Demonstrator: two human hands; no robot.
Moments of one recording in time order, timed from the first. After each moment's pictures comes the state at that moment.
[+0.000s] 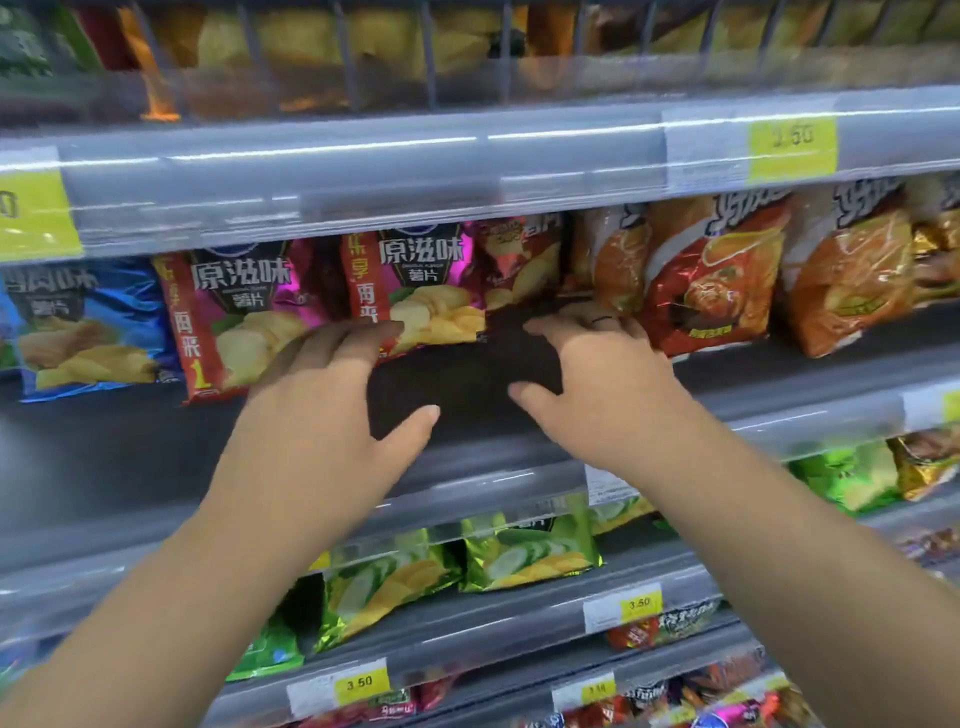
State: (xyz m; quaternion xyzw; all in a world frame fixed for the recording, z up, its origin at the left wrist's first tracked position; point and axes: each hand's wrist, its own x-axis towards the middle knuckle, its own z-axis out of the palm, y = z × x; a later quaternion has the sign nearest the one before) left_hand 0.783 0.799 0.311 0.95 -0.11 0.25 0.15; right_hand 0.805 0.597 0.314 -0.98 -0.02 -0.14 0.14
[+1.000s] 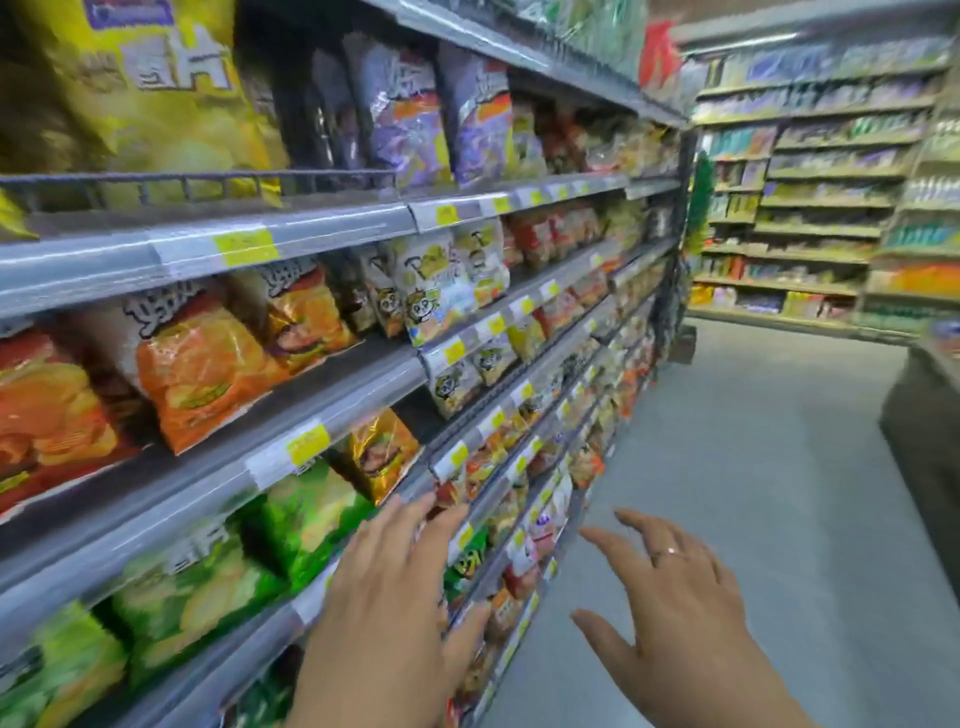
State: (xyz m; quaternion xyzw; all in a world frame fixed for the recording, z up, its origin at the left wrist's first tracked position) left_hand 0.634 0.383 0.230 0.81 -0.53 0.18 0.17; right_hand 0.456 0.257 0.232 -0.90 0.41 -0.15 0.00
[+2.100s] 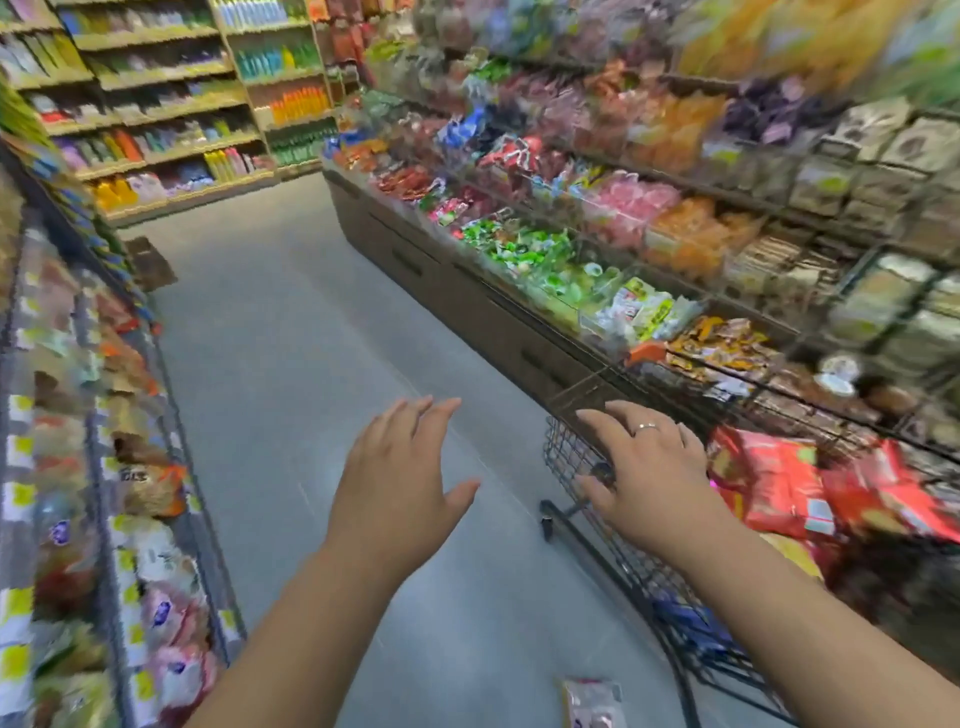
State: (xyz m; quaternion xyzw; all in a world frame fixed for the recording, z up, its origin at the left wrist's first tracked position) left_hand 0.440 0.007 0.157 0.40 -0.90 -0.07 0.14; right_hand 0.235 0.128 0.145 -0.52 0.85 -0.08 0.03
